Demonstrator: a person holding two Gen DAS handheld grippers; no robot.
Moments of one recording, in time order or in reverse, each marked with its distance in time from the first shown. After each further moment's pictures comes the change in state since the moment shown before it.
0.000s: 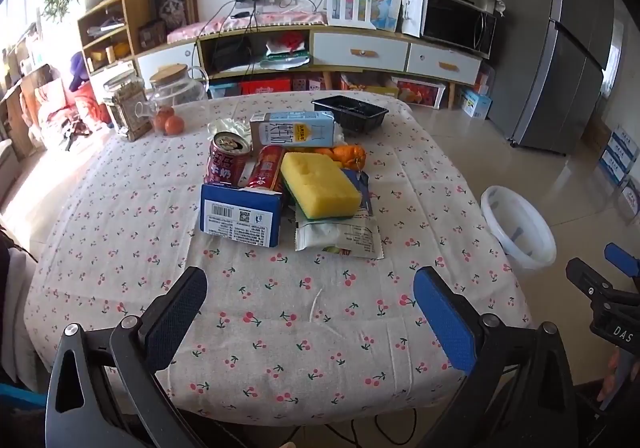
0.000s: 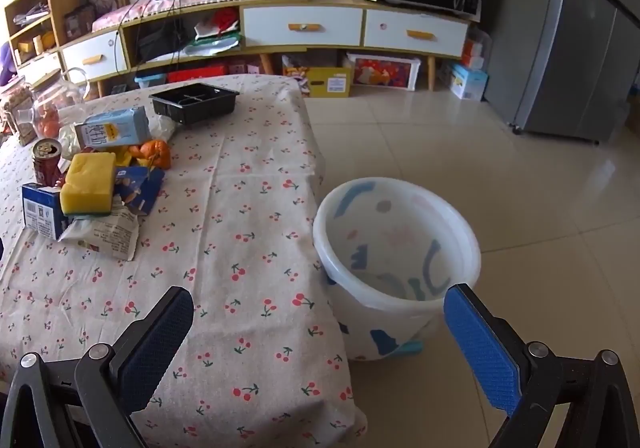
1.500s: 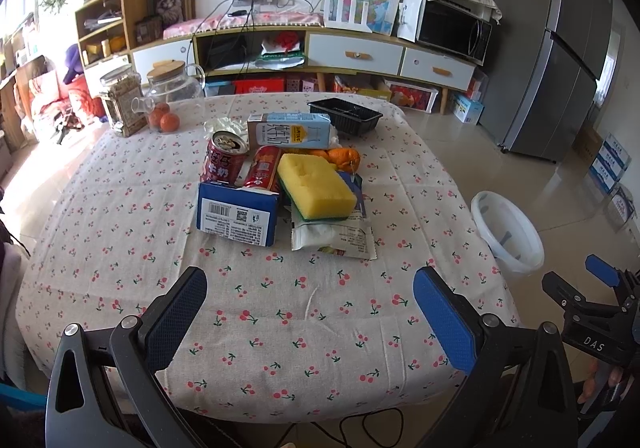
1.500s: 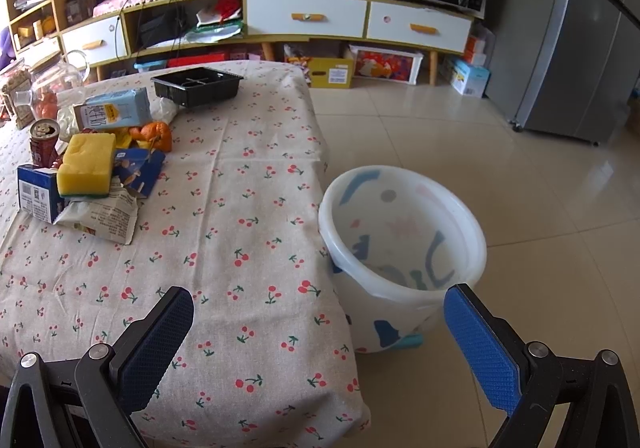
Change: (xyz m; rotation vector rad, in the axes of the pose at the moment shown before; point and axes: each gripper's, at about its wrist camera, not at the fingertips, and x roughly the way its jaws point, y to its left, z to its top) left arm -0.002 0.005 0.000 -0.023 0.003 -0.047; right arm 0.007 0.009 -0.008 -0.025 0.021 -0.024
